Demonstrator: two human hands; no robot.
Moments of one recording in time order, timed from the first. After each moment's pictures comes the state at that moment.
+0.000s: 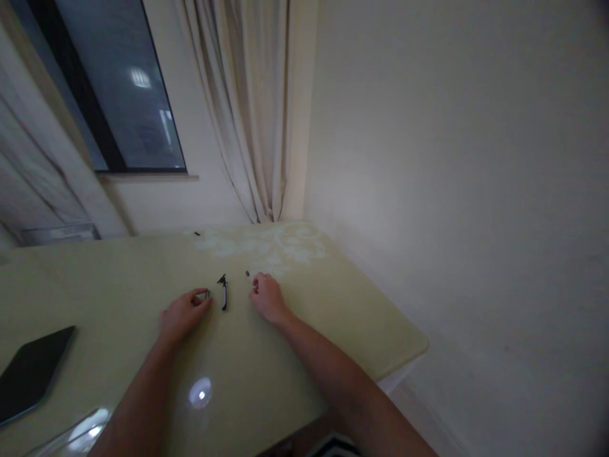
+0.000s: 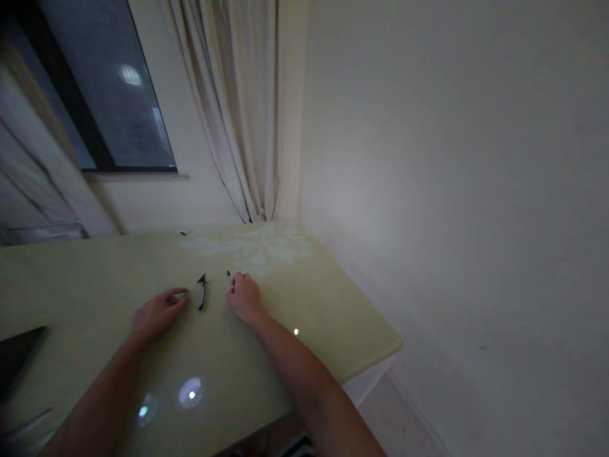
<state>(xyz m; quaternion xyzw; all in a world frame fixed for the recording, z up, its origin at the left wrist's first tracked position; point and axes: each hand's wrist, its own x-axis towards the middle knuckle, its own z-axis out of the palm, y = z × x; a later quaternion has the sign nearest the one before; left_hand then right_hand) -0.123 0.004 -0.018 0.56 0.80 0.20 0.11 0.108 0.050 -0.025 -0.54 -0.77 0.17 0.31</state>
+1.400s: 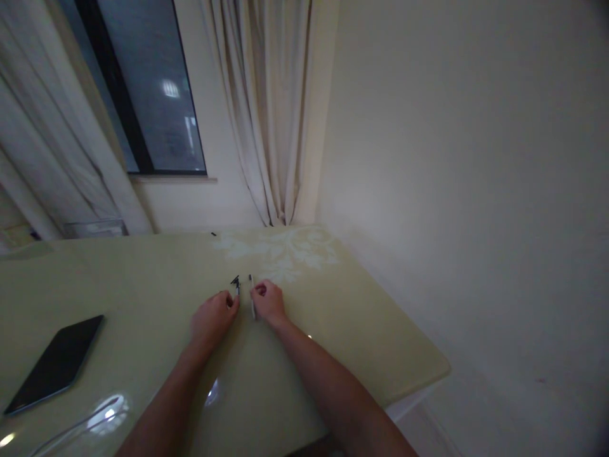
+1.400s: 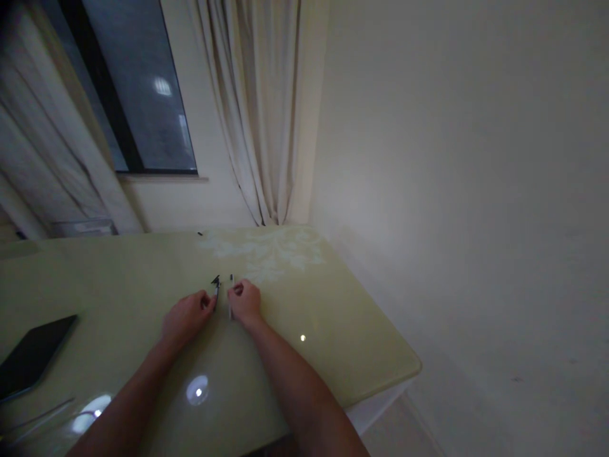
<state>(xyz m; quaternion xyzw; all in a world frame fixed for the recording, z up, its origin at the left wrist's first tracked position) -0.062 -0.019 0.000 0.59 0.79 0.14 0.04 0.078 0.043 -0.029 -0.52 -0.65 0.36 0.41</state>
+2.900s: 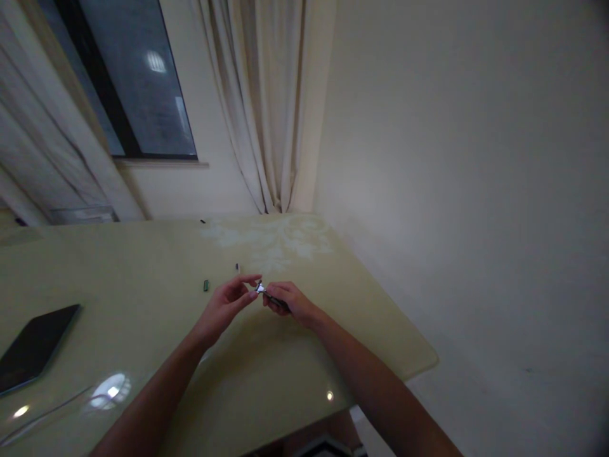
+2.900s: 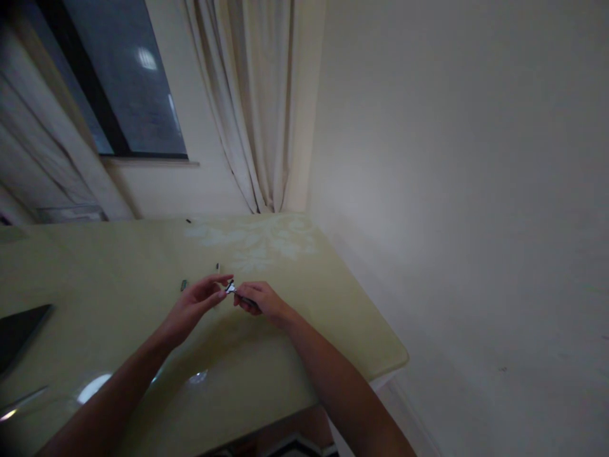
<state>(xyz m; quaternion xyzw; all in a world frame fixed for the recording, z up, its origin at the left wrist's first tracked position) -0.009 -0.039 0.018 0.60 0.49 0.49 0.40 0.192 0.014 0.002 -0.24 -0.62 0.68 0.31</state>
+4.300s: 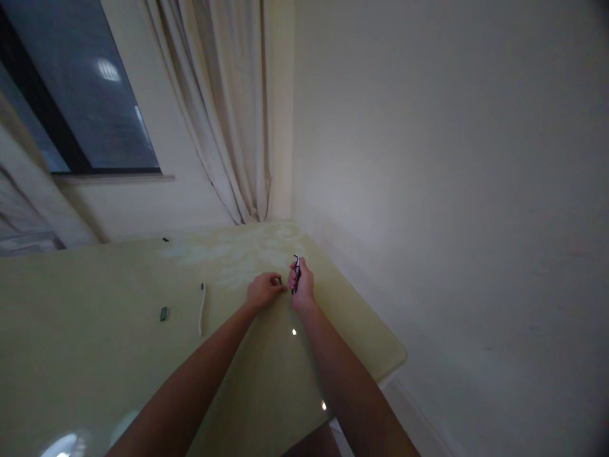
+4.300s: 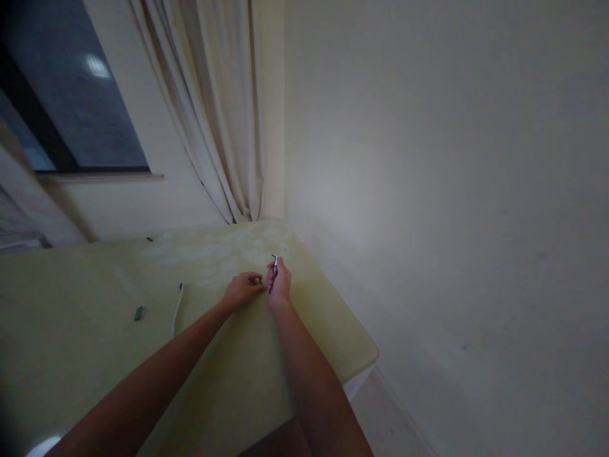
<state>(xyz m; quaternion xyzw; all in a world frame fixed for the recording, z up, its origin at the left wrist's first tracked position) 0.113 0.101 -0.031 0.70 0.62 0.27 0.23 0.242 0.086 -0.011 -0.33 -0.26 0.59 0.69</state>
